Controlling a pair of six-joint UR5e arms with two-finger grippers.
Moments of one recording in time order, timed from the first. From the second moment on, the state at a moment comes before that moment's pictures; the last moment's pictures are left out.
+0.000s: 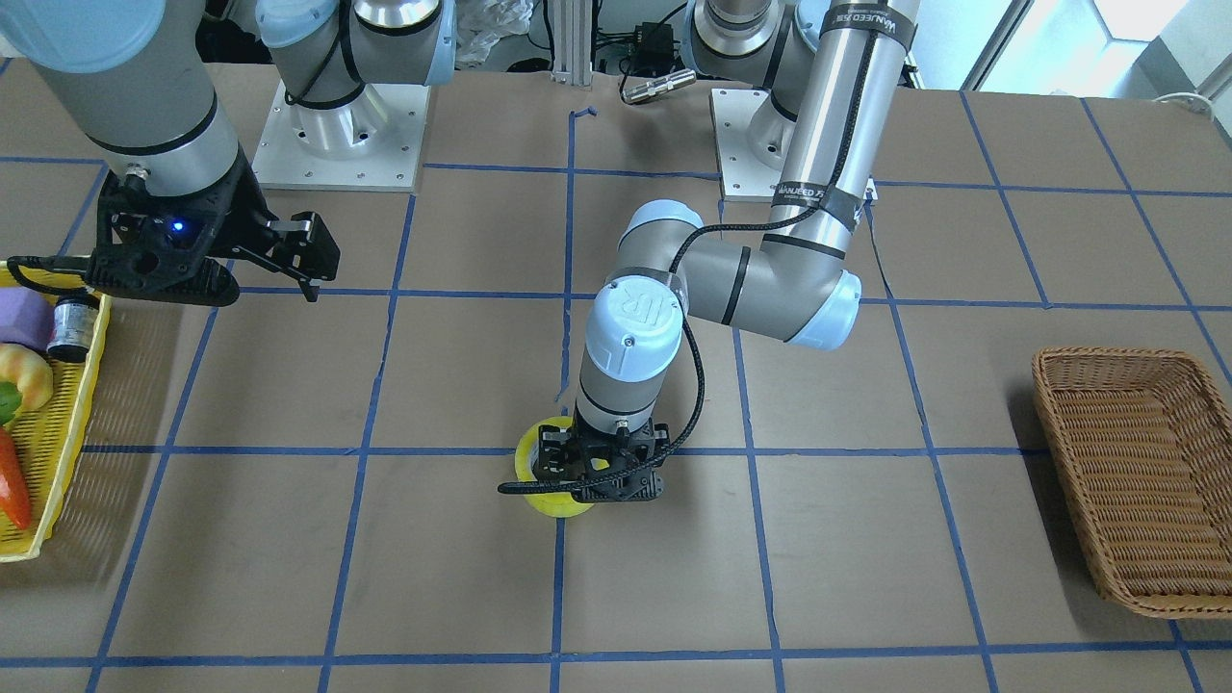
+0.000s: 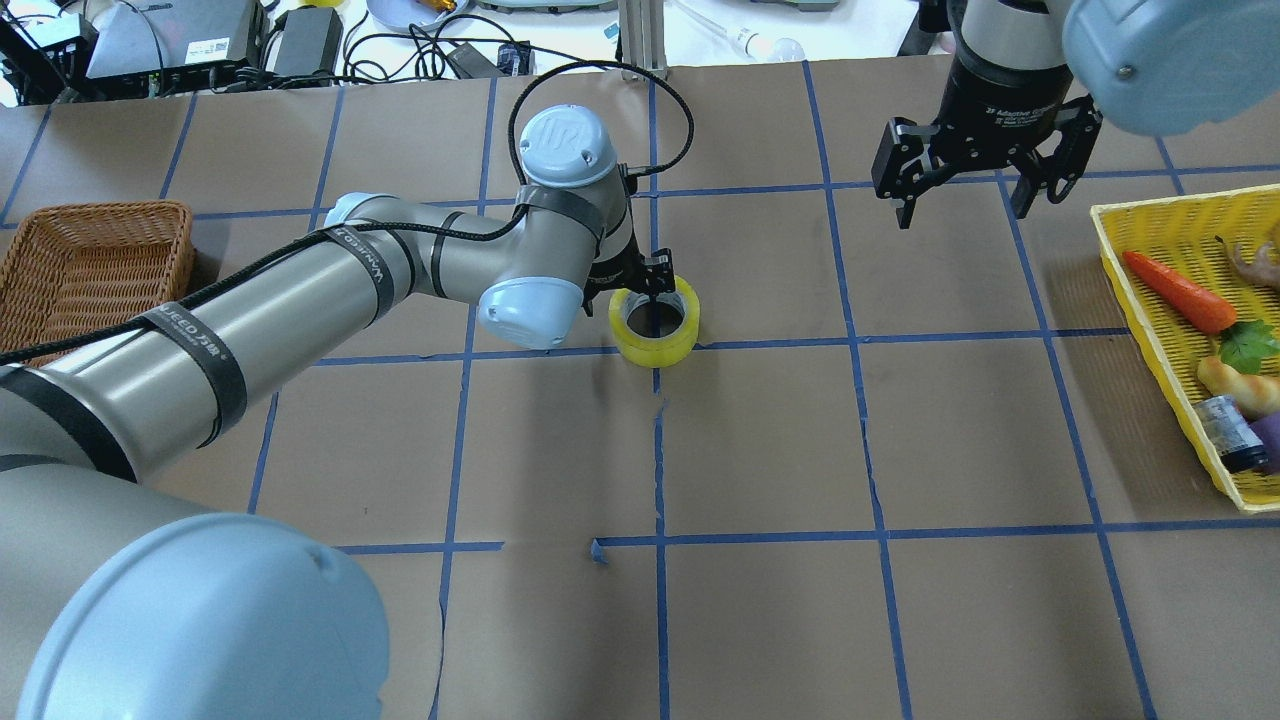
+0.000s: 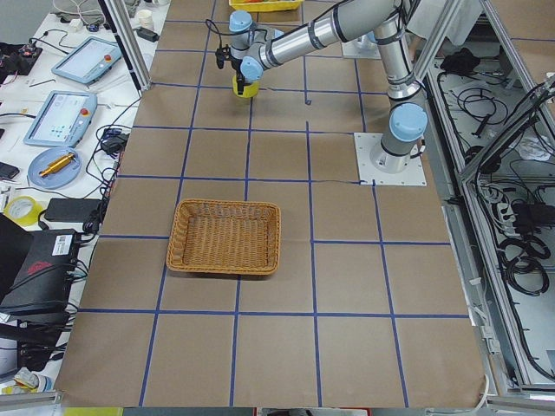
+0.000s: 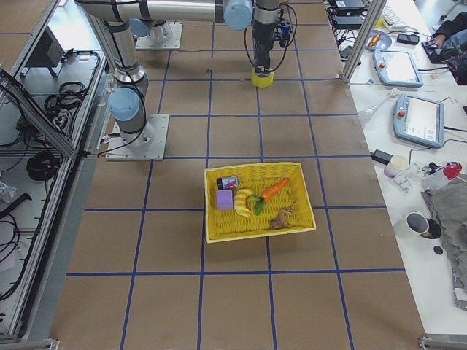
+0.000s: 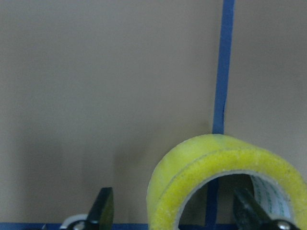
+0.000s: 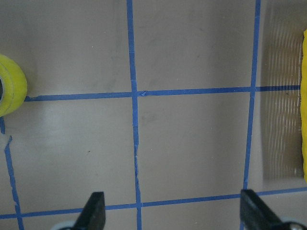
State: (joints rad) left arm -1.87 -2.14 -1.64 -0.85 1.52 -0.36; right arm 1.58 -1.46 1.50 -1.55 -1.67 0.03
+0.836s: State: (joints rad) left arm -1.83 -2.05 -1.61 -0.91 1.54 -0.31; right arm 1.58 -1.49 1.51 -1.55 -1.65 0.03
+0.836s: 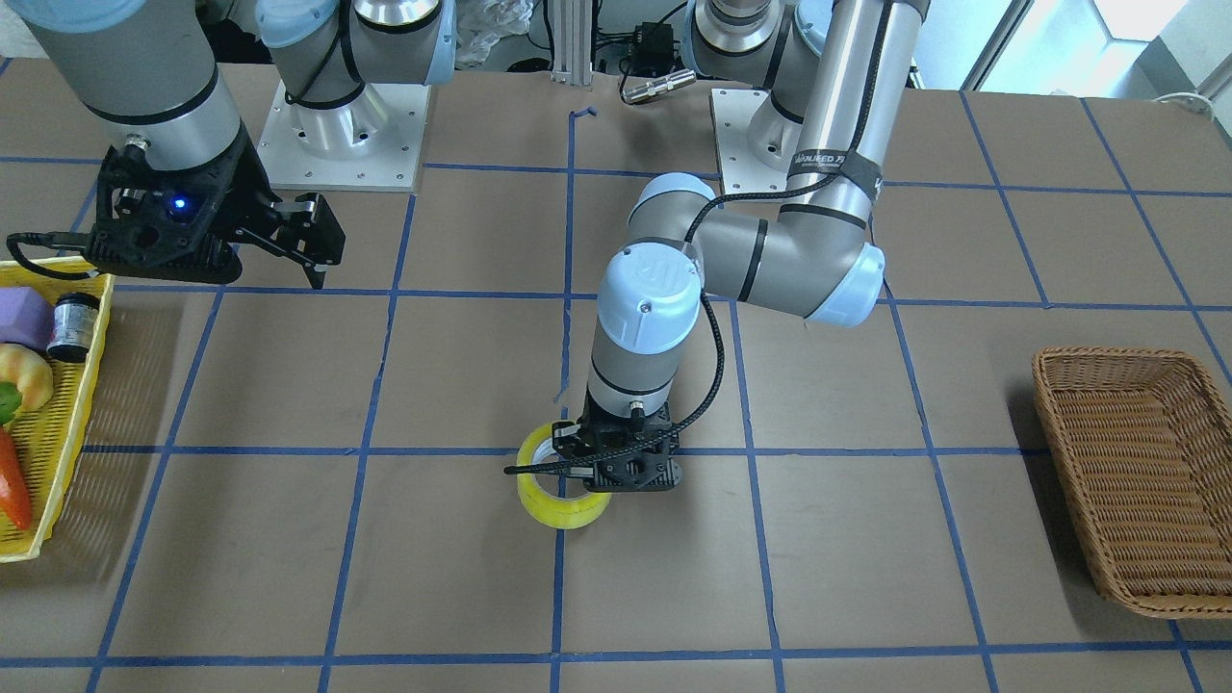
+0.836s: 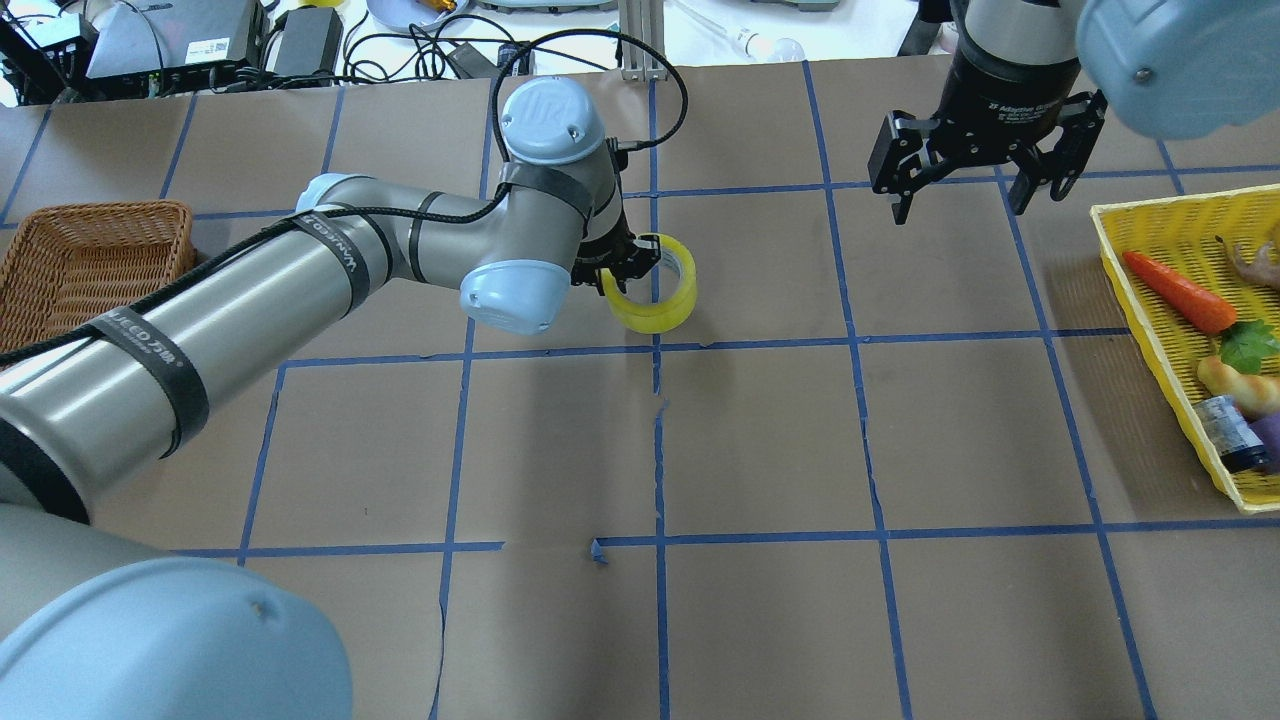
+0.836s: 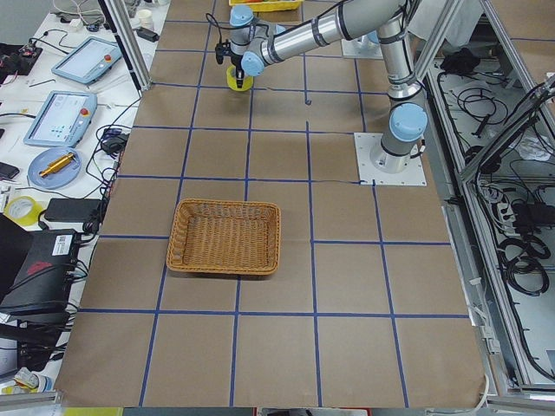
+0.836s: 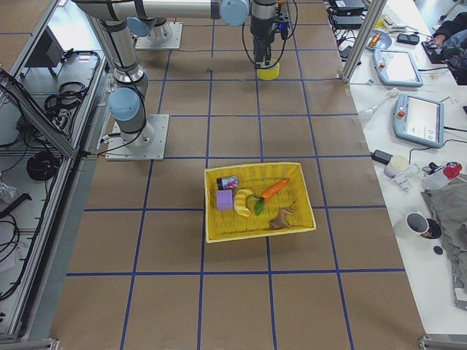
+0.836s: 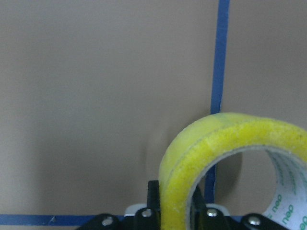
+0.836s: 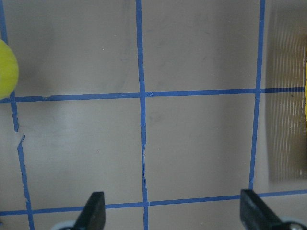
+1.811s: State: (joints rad) left arm -1.16 -1.92 -1.38 -1.36 1.55 0.42; right arm 1.59 -1.50 1.51 -1.55 -1.61 0.03
